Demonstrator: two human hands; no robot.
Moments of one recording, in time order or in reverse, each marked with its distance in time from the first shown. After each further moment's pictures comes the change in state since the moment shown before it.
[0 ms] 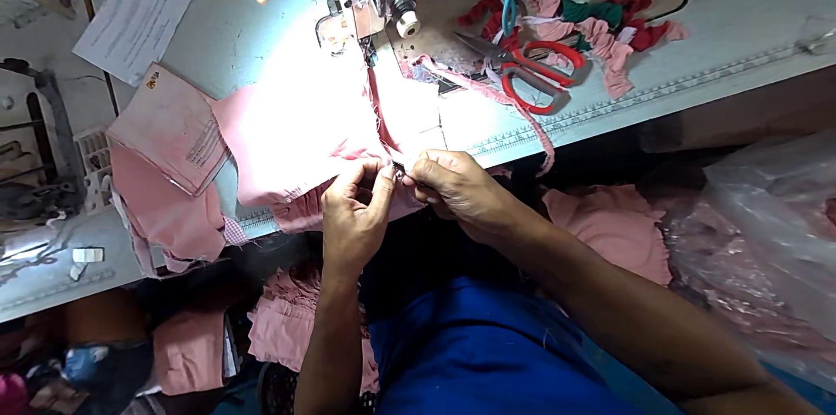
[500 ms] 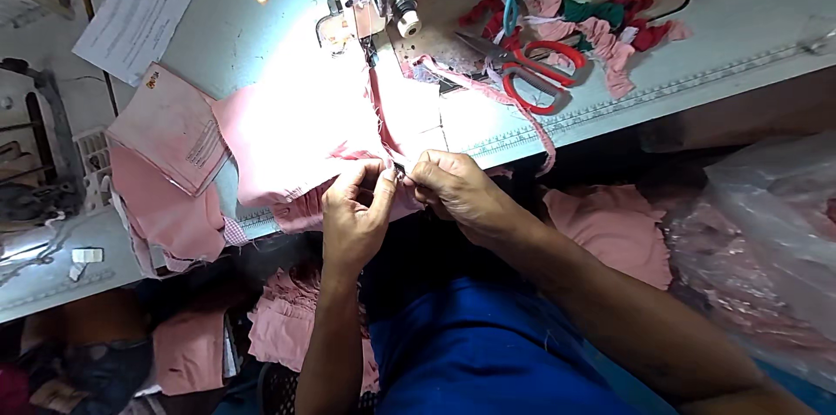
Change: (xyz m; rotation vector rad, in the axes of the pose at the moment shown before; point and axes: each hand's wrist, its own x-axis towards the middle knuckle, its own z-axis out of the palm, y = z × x) left_hand 0.000 -0.002 -0.002 0.028 -0.017 0.012; right_hand 0.000 0.006 0.002 0.006 0.025 -0.053
